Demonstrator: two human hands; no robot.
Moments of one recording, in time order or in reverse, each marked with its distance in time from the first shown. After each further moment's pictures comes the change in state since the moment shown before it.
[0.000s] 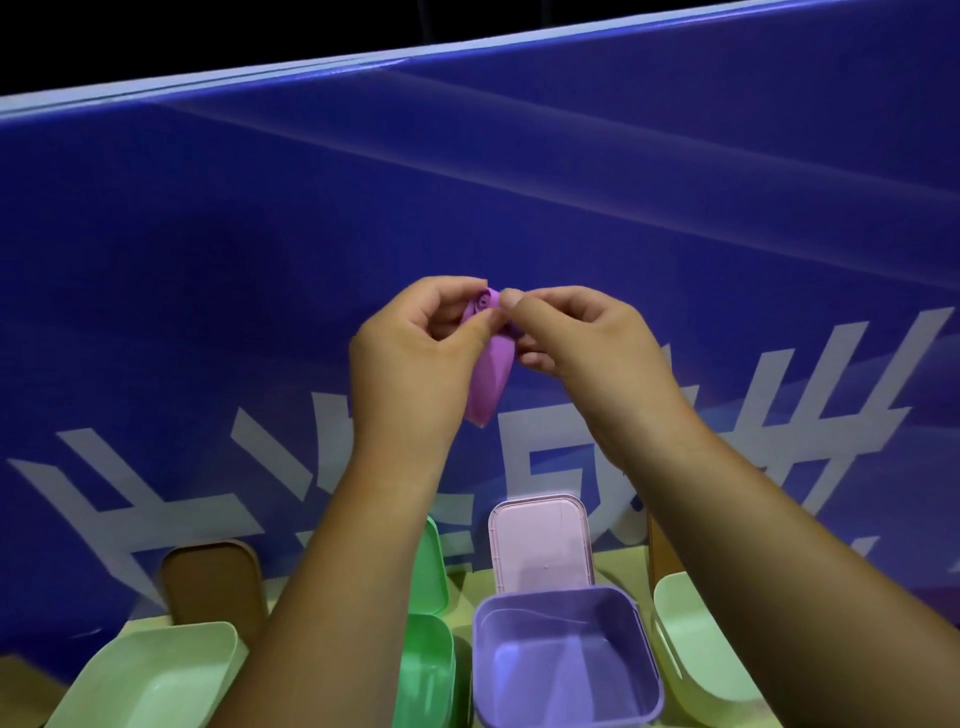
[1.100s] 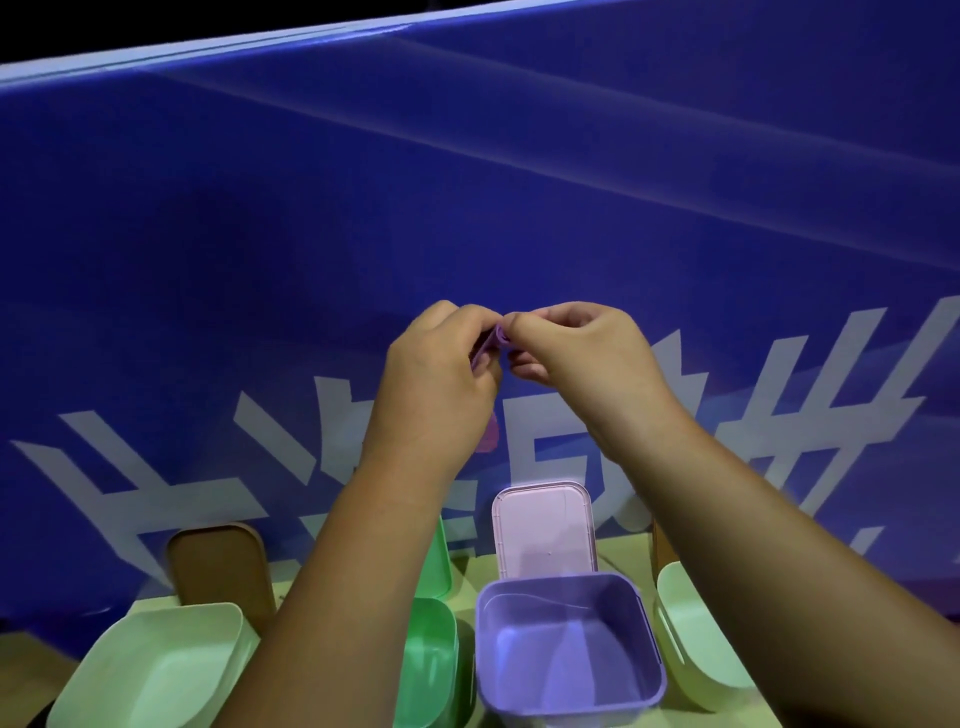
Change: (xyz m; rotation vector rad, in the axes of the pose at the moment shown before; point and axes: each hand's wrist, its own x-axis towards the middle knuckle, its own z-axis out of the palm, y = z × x) left_hand -0.008 -0.025 0.001 0.572 -0.140 0.244; right_hand 0.009 0.025 0.008 -0.051 0.003 0.094
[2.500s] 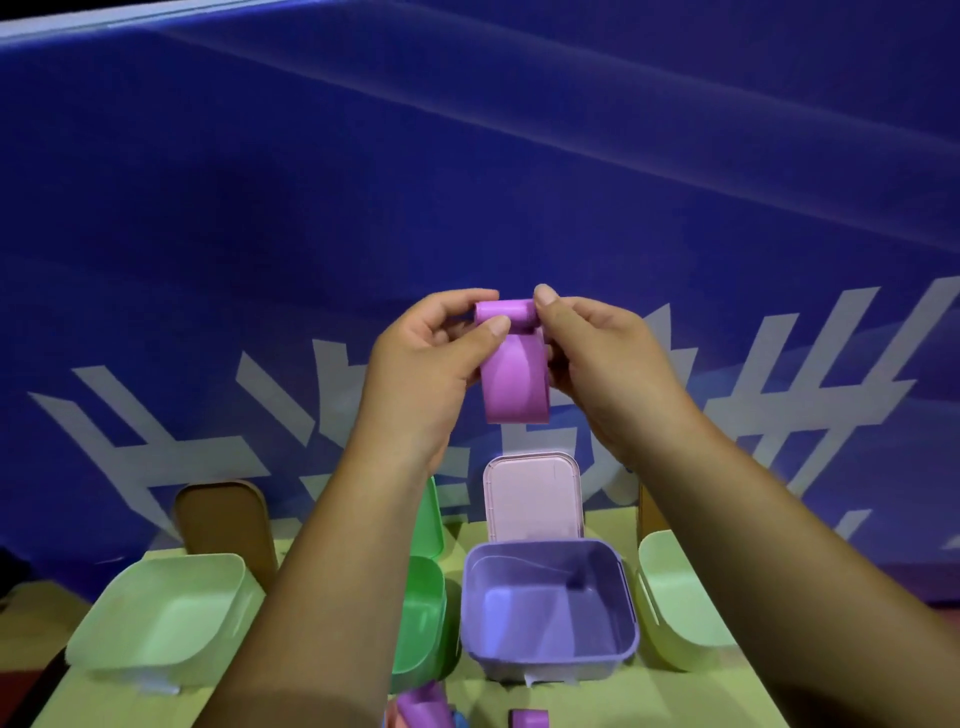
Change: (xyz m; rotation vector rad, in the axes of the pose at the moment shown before) left_hand -0.029 0.017 0.009 -0.987 -0.039 -0.526; right_hand -0.034 0.013 -0.030 0.061 -0.116 0.009
